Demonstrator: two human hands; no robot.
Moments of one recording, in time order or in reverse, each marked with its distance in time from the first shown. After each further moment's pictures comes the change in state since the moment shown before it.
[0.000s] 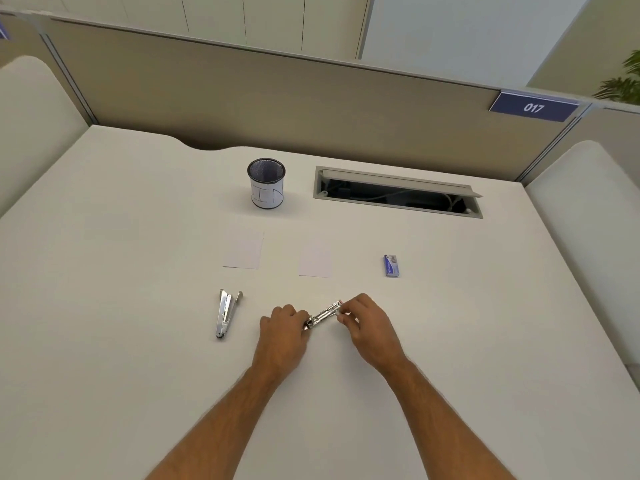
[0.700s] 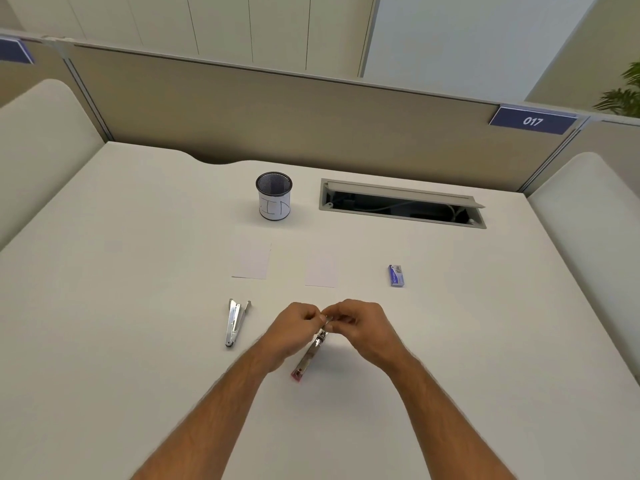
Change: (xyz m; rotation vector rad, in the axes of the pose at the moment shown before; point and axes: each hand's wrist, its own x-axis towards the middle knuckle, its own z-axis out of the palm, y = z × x) left_hand 0.004 0.023 -0.071 -0.804 -0.299 -0.244; right_hand 0.007 -0.053 -0.028 0.309 -0.187 0.035
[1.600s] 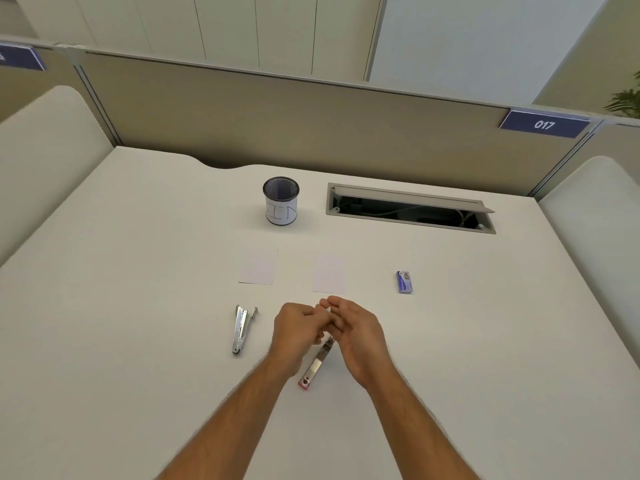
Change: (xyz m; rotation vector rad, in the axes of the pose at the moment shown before) left_hand 0.001 0.009 0.005 -0.242 0.279 -0.030; right_hand 0.012 -0.020 0.039 1.113 0.217 0.342
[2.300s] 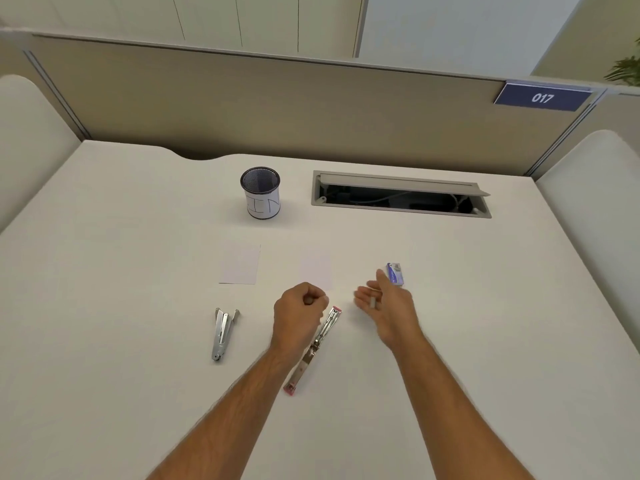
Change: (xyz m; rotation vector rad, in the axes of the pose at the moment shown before) left_hand 0.028 0.009 0.035 0.087 0.095 0.110; right_hand 0.059 -0.050 -0.058 0.001 0.377 0.029
